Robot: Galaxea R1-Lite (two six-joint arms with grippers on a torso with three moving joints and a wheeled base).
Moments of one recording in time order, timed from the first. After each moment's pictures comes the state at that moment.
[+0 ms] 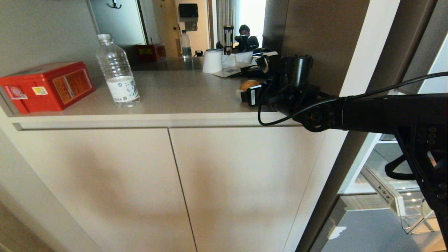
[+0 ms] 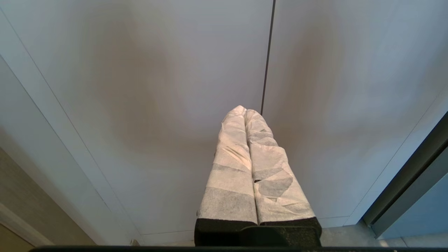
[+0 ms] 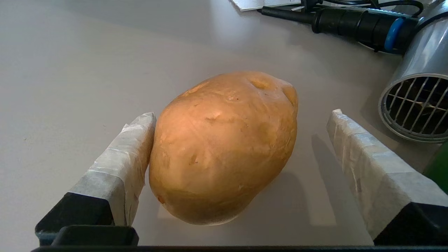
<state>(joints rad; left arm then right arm) 0.00 0.00 0.00 -0.02 0.00 0.00 0.49 2.26 -1.96 -0.31 -0.12 -0.08</state>
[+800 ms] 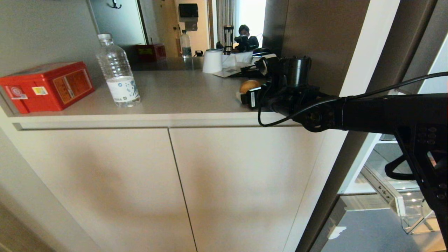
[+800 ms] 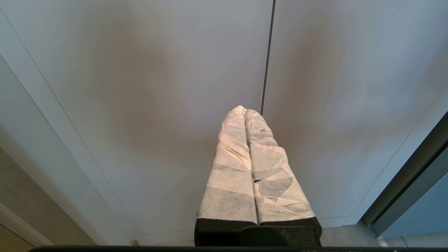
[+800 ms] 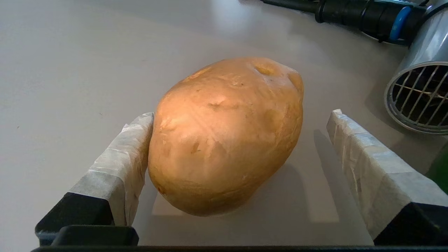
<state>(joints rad) 0.00 0.00 0.00 -0.02 0.00 0.00 0.49 2.26 -1.96 -0.28 -0.13 -0.09</state>
